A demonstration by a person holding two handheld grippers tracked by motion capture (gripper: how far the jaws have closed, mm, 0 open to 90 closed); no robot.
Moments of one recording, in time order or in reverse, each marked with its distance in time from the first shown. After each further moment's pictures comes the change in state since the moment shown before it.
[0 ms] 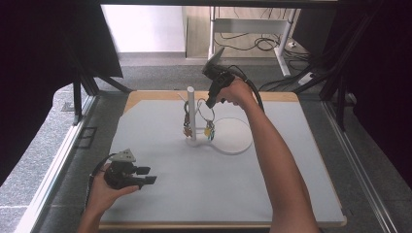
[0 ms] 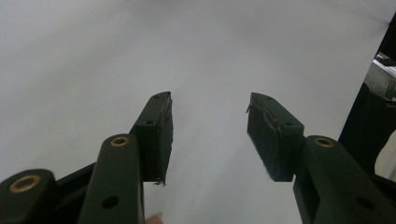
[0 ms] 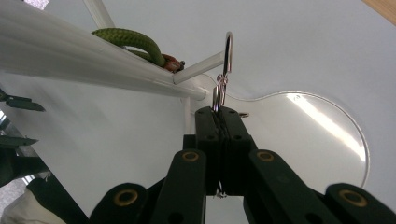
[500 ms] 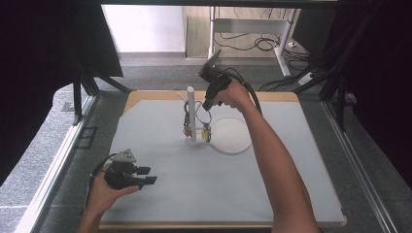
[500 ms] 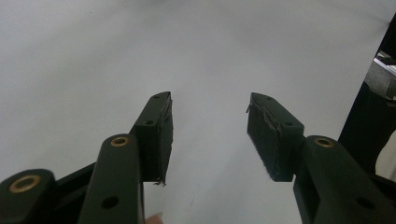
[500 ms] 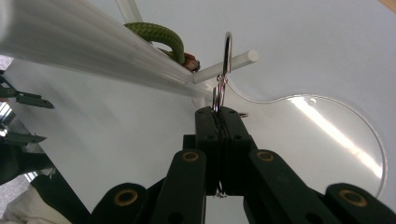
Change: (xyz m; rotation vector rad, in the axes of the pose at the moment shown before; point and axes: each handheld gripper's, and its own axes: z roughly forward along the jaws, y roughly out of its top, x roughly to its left) left arm -0.002 0.001 0.000 0.004 0.002 0.003; right arm 0.012 -0.002 0.006 -0.004 0.017 -0.026
